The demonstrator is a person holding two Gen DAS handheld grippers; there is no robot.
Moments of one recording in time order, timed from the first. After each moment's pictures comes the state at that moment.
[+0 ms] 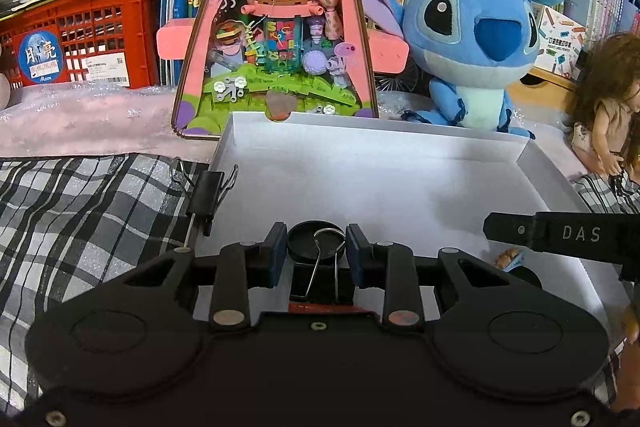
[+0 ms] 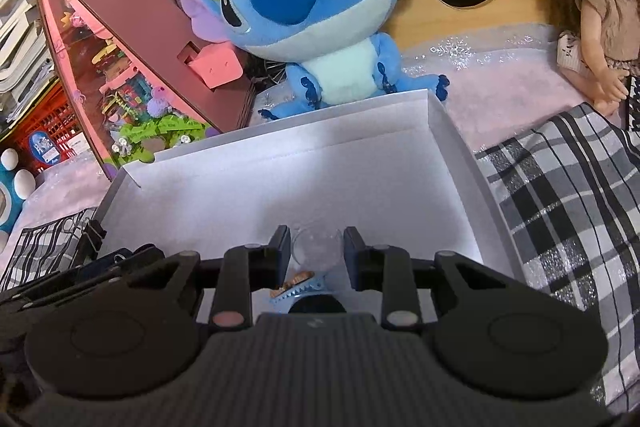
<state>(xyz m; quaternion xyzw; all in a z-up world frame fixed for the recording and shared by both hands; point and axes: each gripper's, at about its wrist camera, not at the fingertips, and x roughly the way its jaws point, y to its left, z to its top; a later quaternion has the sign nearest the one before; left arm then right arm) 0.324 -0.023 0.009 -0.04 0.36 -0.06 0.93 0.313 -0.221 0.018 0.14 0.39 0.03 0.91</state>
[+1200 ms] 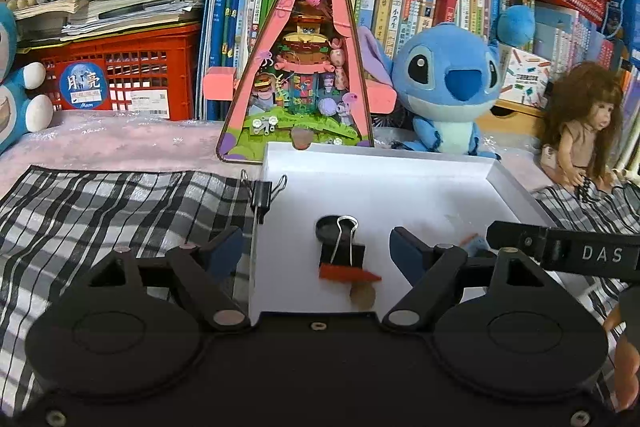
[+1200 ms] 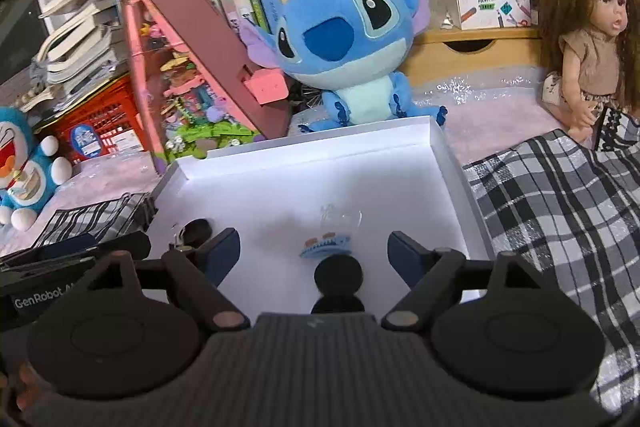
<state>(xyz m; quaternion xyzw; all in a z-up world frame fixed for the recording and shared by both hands) 0.244 0.011 0.051 -0.05 0.30 -0.07 0.95 0.244 -0.212 0.050 0.11 0.34 0.06 0.93</state>
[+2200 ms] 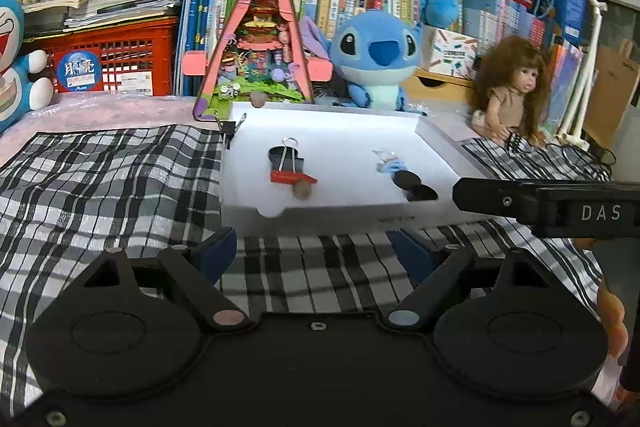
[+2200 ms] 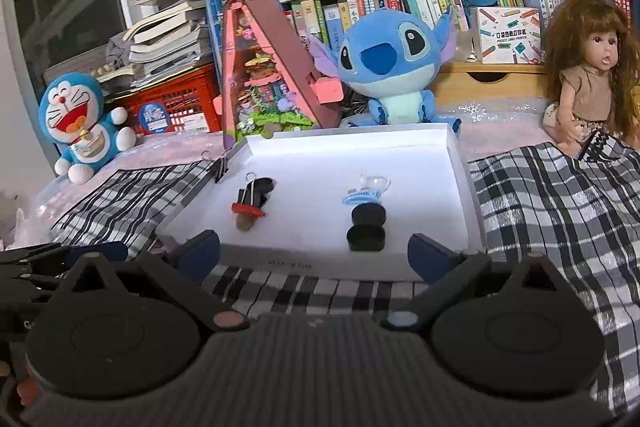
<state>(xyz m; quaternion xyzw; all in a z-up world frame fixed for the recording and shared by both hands) 0.116 0.008 0.046 -0.04 0.29 -0.13 0.95 0.140 -0.213 0.065 0.07 0.29 0.13 0.95</state>
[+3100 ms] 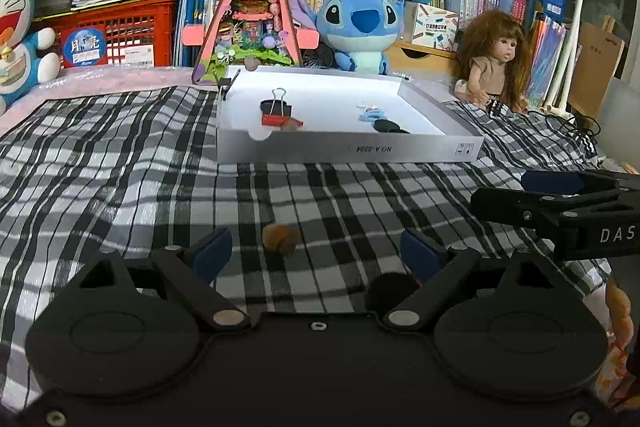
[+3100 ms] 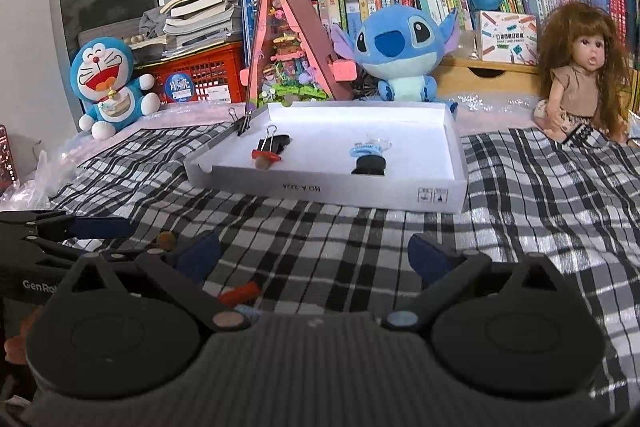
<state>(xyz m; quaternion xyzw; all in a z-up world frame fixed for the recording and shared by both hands) 0.056 0.010 0.020 -0.03 0.30 -0.14 0.94 0.067 -0.217 0.044 0.03 0.28 0.14 0.95</state>
